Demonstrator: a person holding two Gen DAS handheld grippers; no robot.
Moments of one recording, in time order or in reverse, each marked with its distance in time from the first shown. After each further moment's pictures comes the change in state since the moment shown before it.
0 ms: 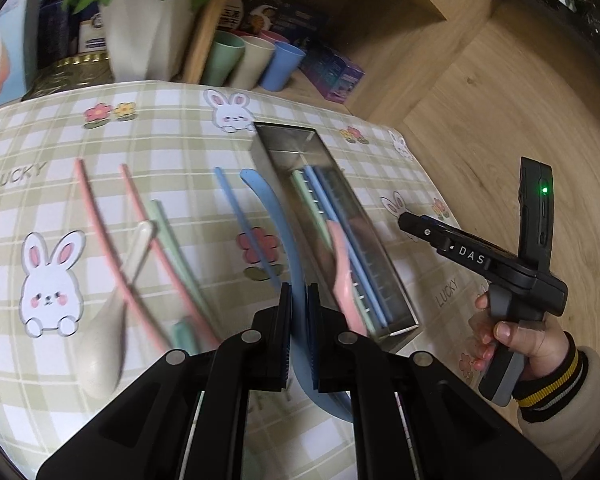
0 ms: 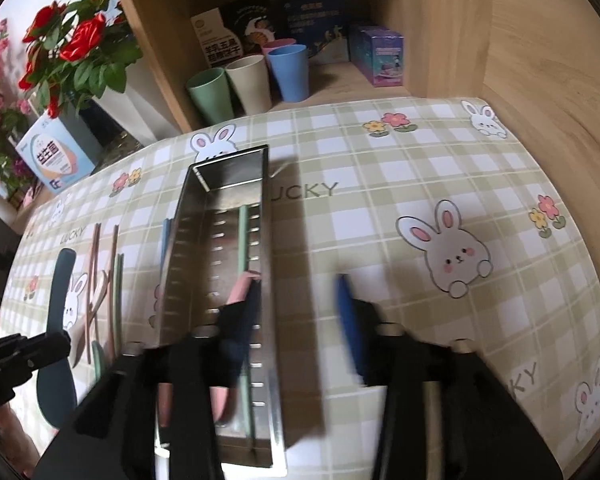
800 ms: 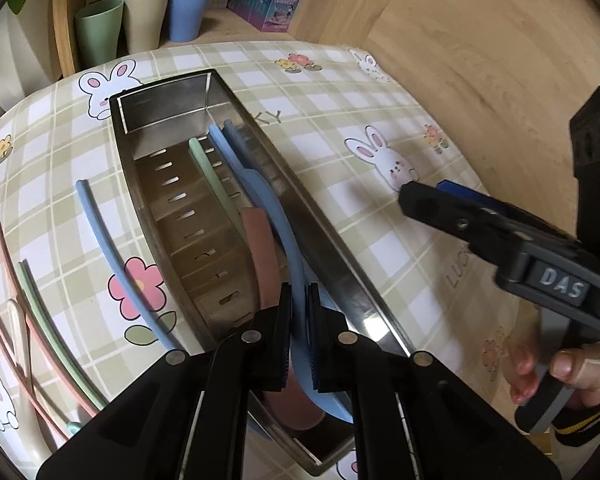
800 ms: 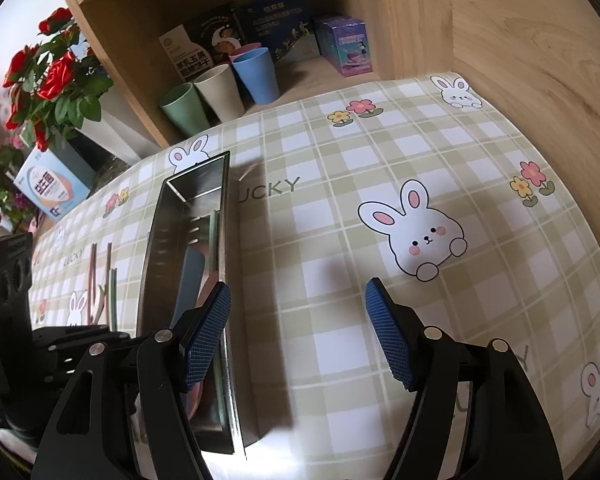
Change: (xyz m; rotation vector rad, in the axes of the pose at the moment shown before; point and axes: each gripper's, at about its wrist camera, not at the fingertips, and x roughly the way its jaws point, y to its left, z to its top) left arm 0.120 -0.060 0.025 0.205 0.230 0.013; right arm -0.004 -0.038 -0.004 0.113 0.010 0.036
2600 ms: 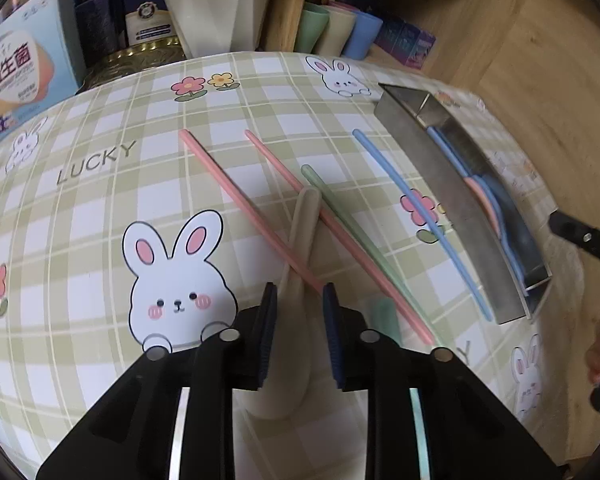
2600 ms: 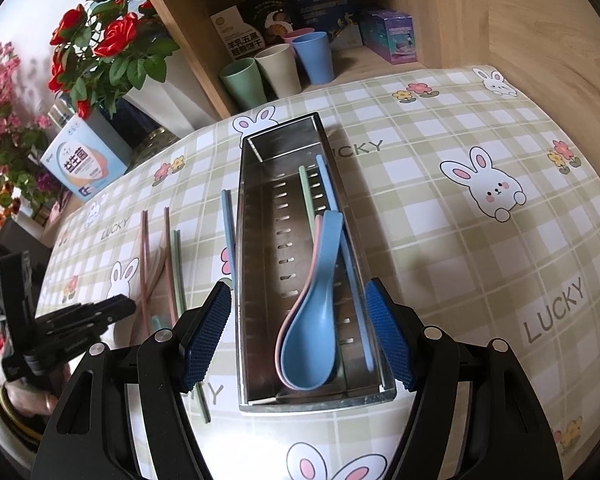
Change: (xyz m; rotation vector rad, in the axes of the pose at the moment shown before) left arm -0.095 0.141 -0.090 -0.149 -0.110 0.271; right arm -0.012 0.079 -0.046 -0.022 0.012 0.062
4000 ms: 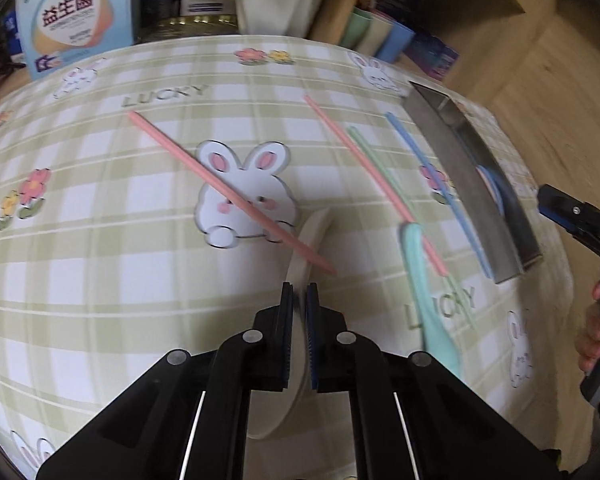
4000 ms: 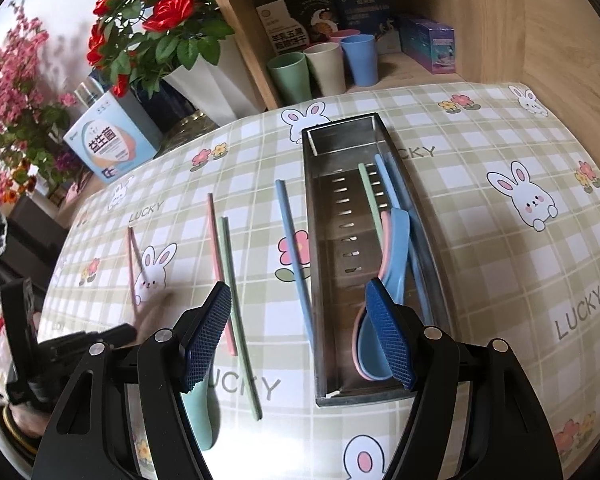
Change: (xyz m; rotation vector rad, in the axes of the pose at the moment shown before) left arm -0.040 0.032 -0.059 -0.148 -0.002 -0.025; right arm -0.003 0.052 -0.011 -0.077 0.002 0.042
